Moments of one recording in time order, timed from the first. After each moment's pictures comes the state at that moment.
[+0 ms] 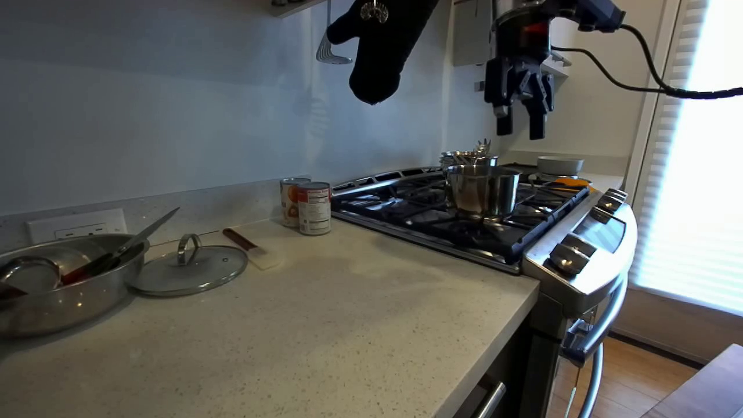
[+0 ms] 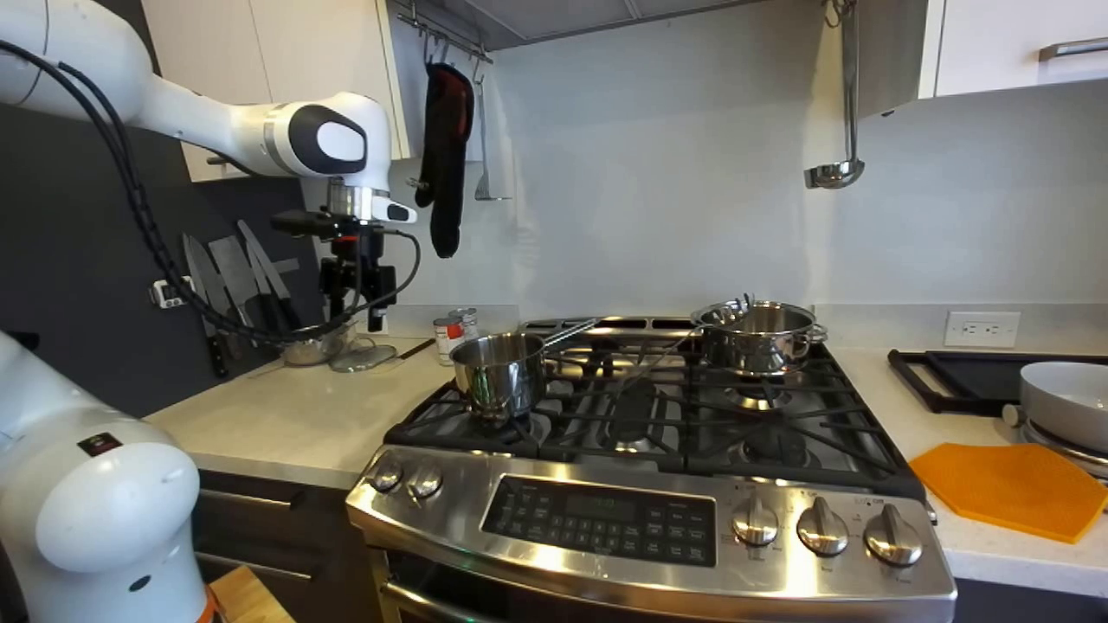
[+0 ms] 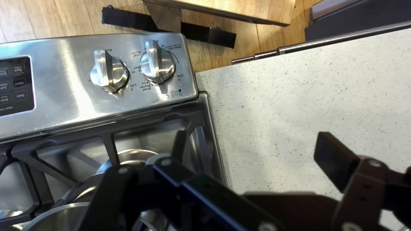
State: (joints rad) arm 0.16 -0.52 0.14 -2.33 0.16 1.66 0.06
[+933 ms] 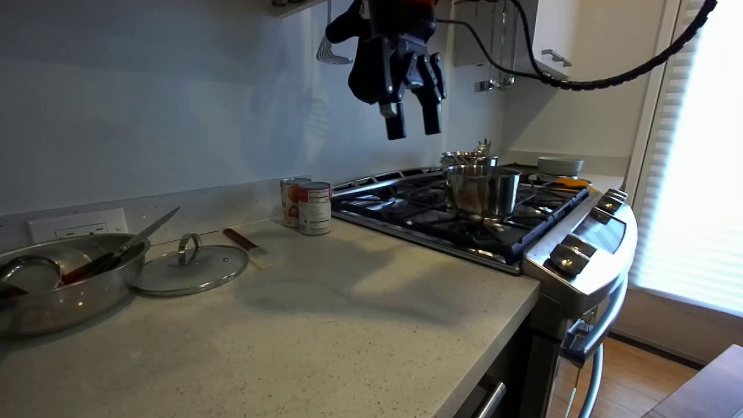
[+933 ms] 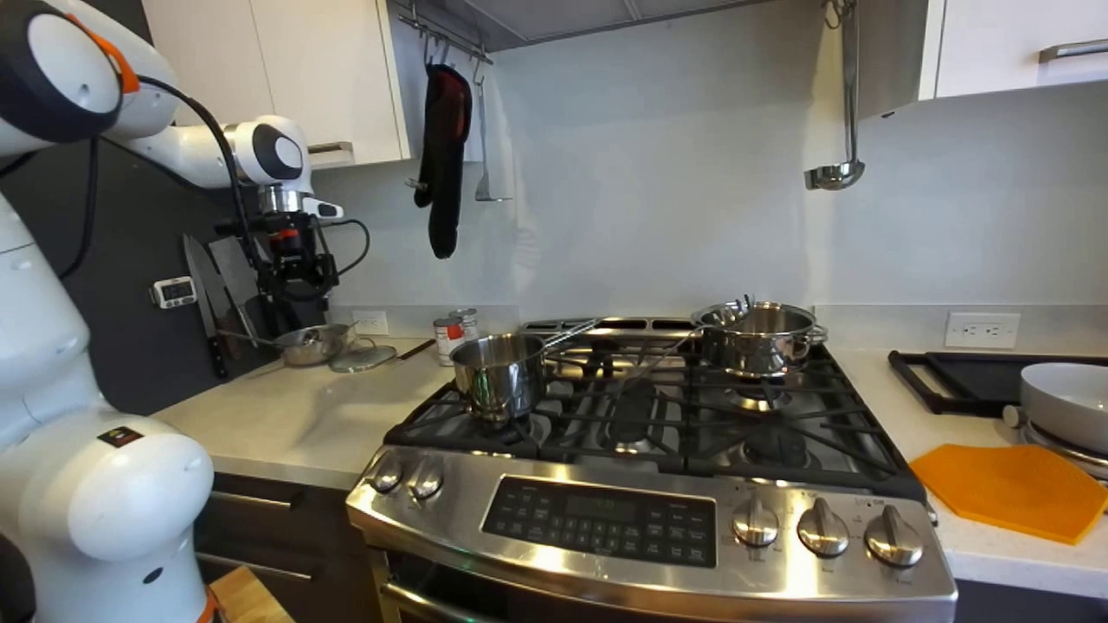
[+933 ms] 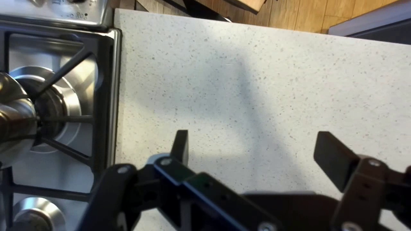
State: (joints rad) arm 0.29 -0.18 0.47 -1.98 0.06 1.66 0.24
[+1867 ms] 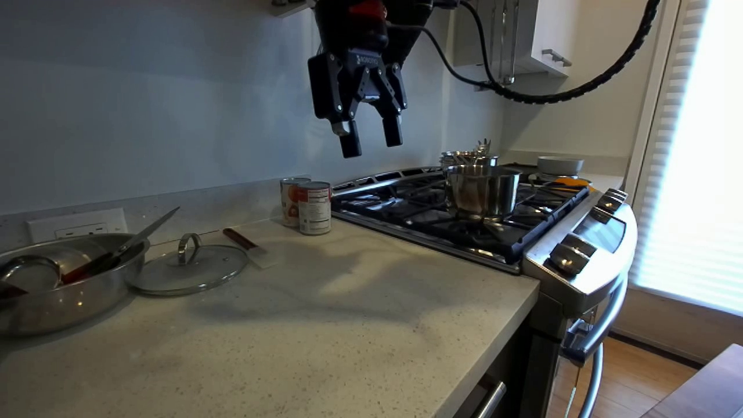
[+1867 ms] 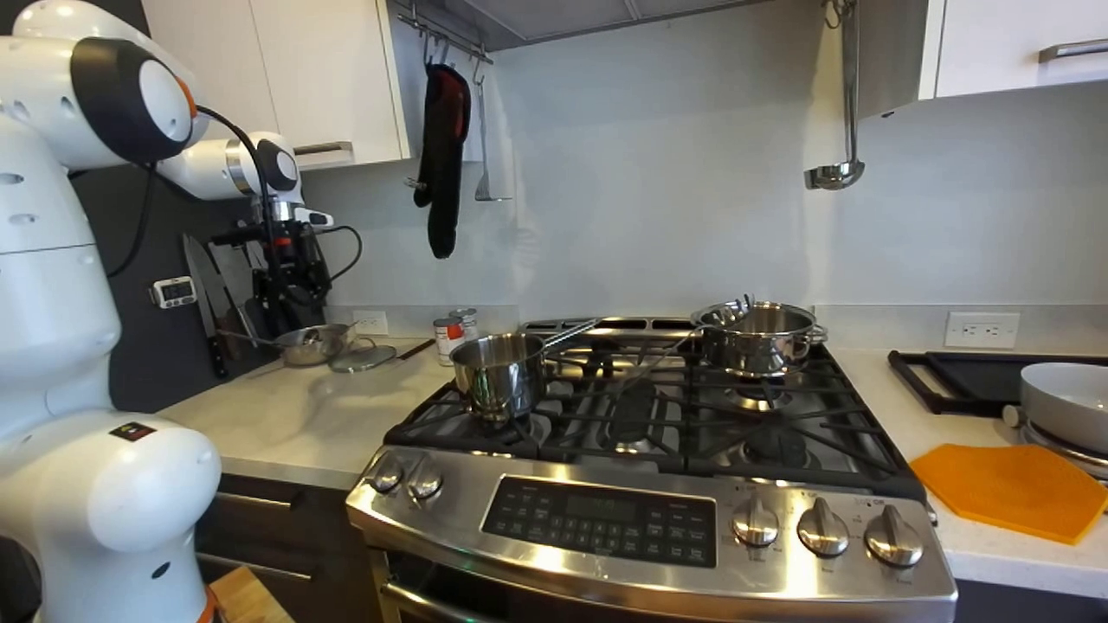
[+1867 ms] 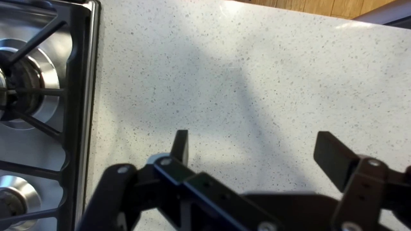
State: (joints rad) arm 0.37 -0.01 0.49 -1.85 -0.04 1.66 0.33
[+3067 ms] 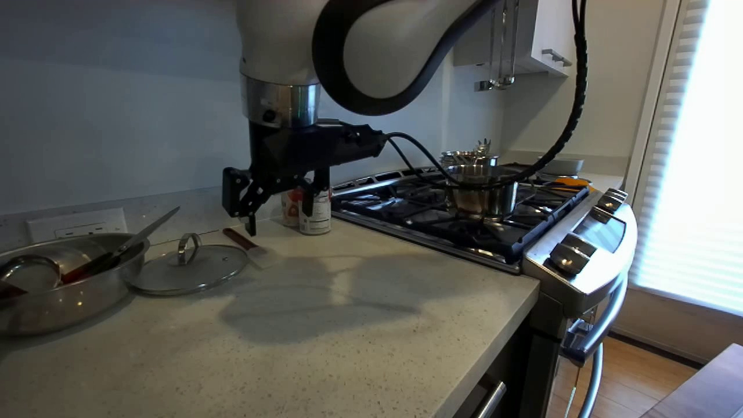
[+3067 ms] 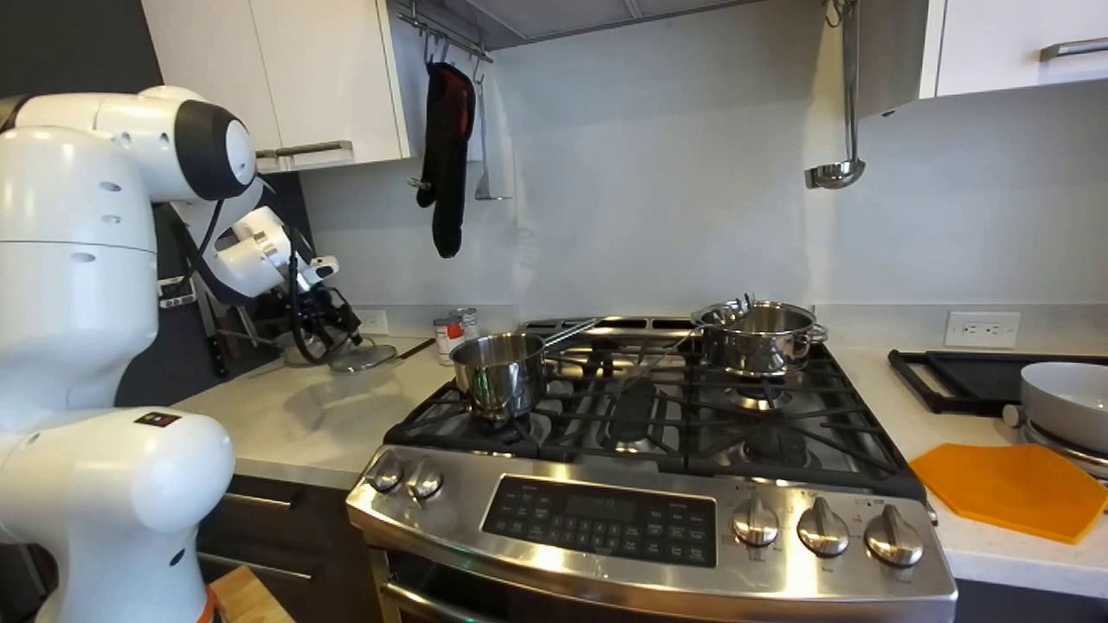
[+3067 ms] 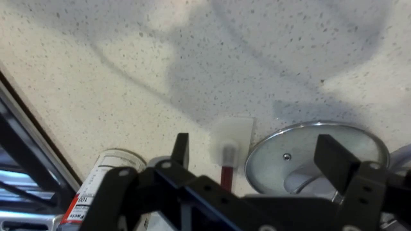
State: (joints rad) arm 0.57 0.25 0.34 -1.93 -0.61 2.38 0.95
